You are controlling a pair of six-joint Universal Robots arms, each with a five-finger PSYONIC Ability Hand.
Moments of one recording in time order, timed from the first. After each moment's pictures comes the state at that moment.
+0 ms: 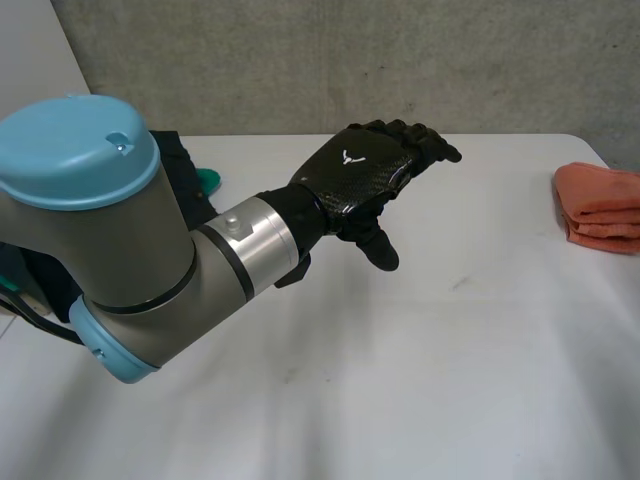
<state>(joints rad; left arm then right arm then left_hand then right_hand) 4.04 -1.97 -1.26 3.26 -1.11 3.18 1.36 -0.52 0.57 -0.04 1.64 2.94 0.27 0.25 0.26 0.25 0.07 0.23 0.22 0.22 0.22 0.05</state>
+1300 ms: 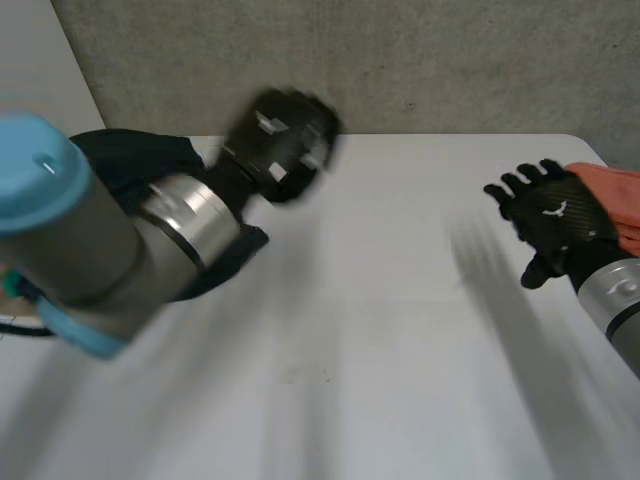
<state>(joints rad) 4.15 -1.90 -1.45 3.50 -1.13 3.29 1.68 -1.45 1.89 -0.34 1.24 2.52 1.16 1.20 1.19 1.20 1.00 0.23 0.22 0.22 0.22 0.05</state>
